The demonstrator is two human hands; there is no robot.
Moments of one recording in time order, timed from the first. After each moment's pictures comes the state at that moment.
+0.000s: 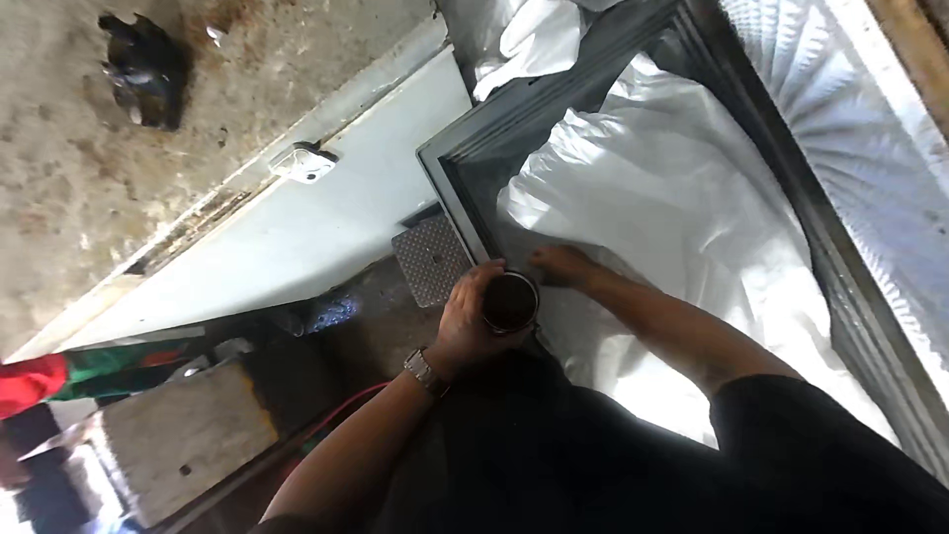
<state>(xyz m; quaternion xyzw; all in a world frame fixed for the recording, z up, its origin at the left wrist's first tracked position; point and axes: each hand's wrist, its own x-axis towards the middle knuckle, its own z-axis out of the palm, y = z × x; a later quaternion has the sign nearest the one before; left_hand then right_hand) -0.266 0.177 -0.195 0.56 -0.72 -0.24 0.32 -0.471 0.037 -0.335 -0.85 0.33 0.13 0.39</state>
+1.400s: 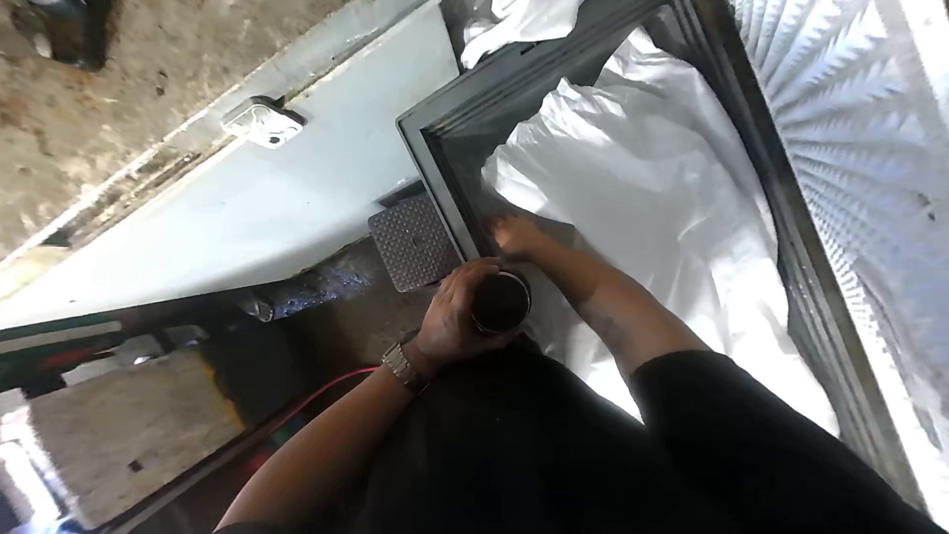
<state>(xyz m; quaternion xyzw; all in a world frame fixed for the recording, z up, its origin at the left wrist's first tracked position) -0.267 0.192 -0.199 0.51 -0.75 -0.27 0.33 -0.410 0.024 -0.370 -0.87 0.34 0.15 0.33</state>
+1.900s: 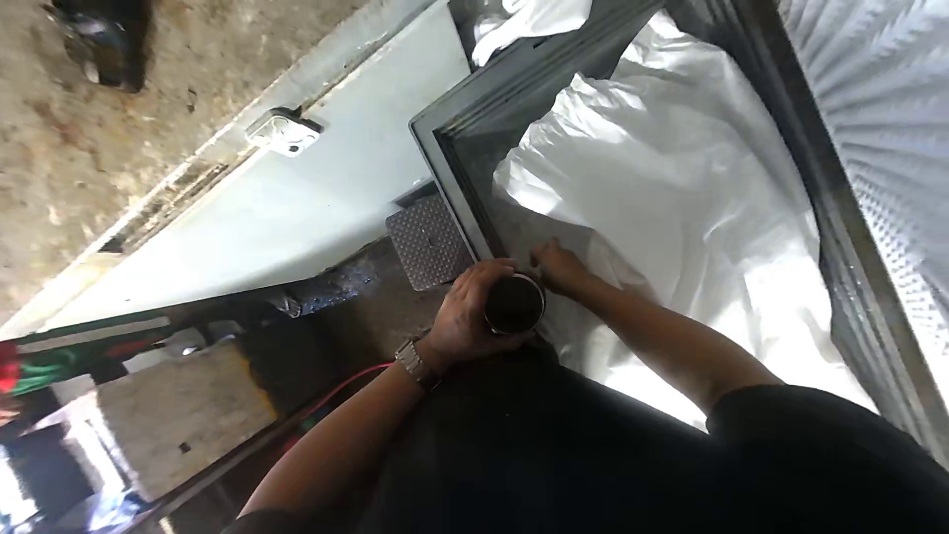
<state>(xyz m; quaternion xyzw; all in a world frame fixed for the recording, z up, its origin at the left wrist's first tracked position) -0.267 0.182 -0.198 0.50 -0.76 -0.27 0.32 -0.462 0.075 -0.322 -0.72 0.49 0.18 0.46</state>
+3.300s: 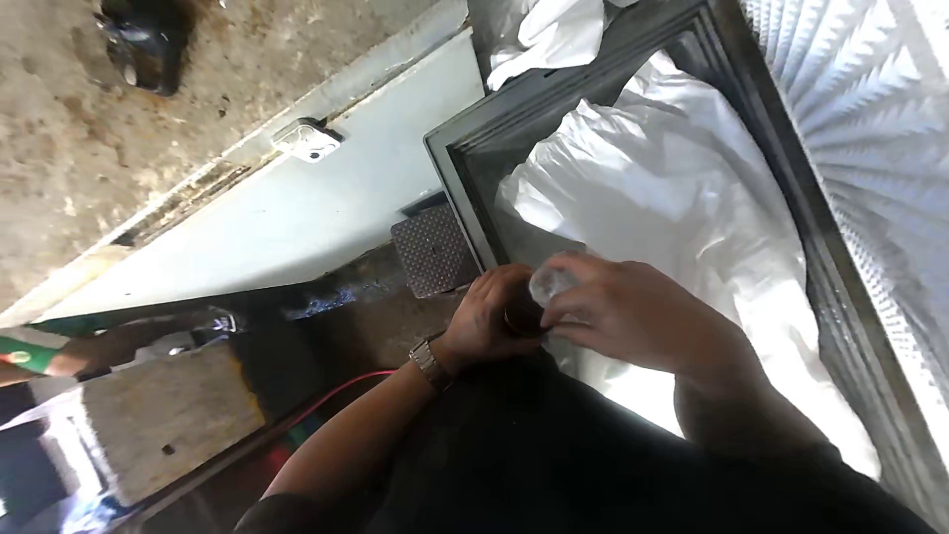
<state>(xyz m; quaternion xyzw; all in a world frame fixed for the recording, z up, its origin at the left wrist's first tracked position) -0.277 0.175 -0.193 0.51 -0.75 -0.29 0.31 -0.501 0.081 -0.091 -0.89 0.26 -0.03 0.38</state>
